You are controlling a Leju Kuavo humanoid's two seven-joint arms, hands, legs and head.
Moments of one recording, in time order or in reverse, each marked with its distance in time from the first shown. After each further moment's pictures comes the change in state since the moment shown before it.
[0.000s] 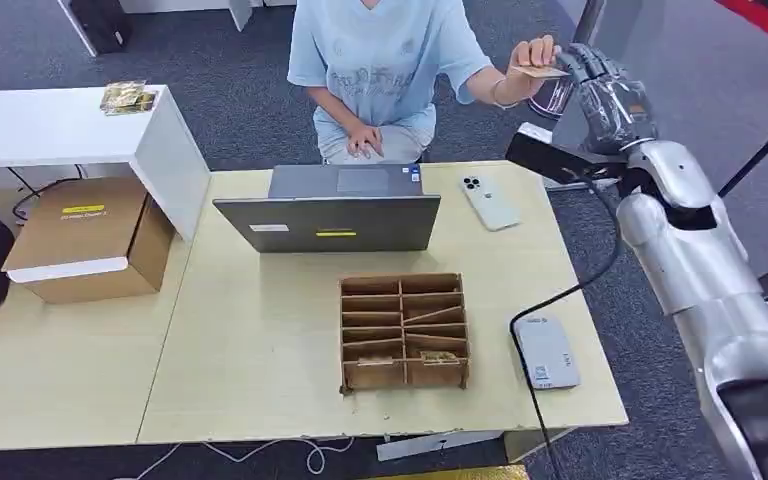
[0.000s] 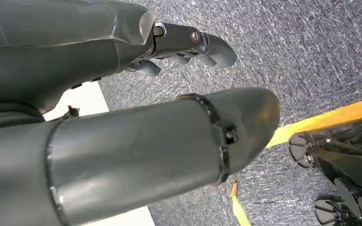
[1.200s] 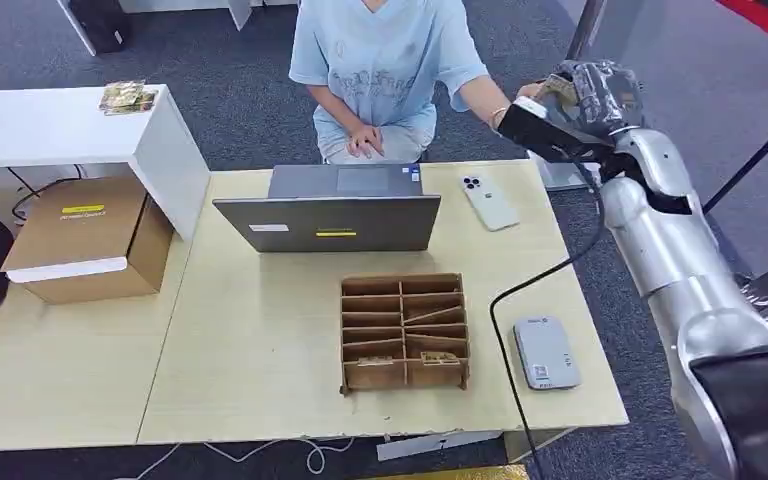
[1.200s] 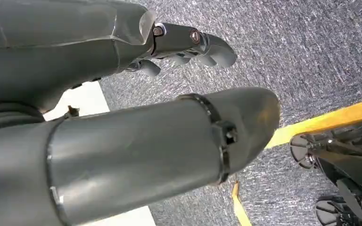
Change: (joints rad) left arm 0.001 0.007 0.001 0.000 0.000 -0.001 -0.005; right arm -0.037 0.077 -0.067 0.112 -0.058 -0.099 -0.050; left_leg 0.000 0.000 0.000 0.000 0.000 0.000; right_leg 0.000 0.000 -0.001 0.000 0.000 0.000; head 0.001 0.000
